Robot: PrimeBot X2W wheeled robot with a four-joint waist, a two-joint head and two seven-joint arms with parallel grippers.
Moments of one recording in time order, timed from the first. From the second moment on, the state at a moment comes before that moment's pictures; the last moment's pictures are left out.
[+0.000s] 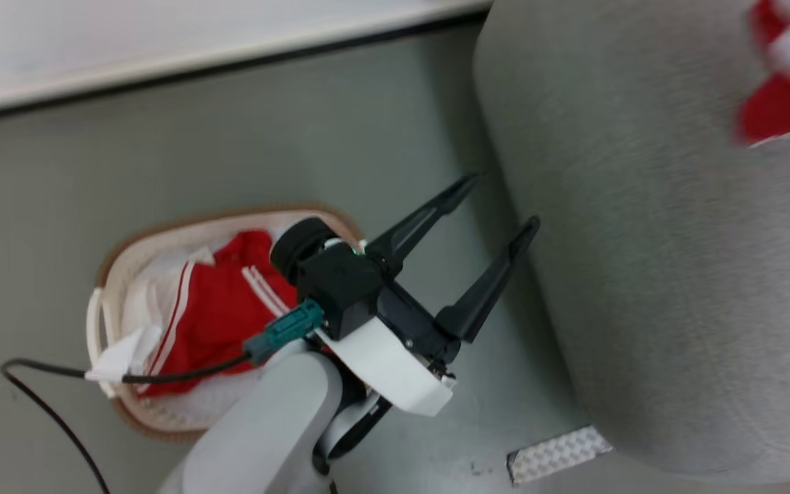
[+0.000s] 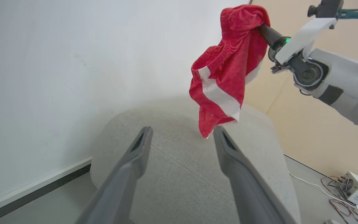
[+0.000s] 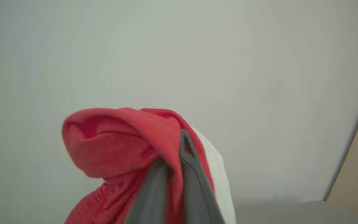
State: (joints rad) left arm -0.61 0.14 -0.64 0.00 -0.37 -0.12 -0.12; right arm -0.84 -0.40 -0.09 0.31 0.36 0.13 -0.24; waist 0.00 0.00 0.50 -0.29
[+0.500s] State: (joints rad) left arm -0.71 0.13 -0.64 0.06 -0.41 -0.12 -0.22; right arm -1.17 -0.41 -0.68 0.65 -0.04 0.13 -0.16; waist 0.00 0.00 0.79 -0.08
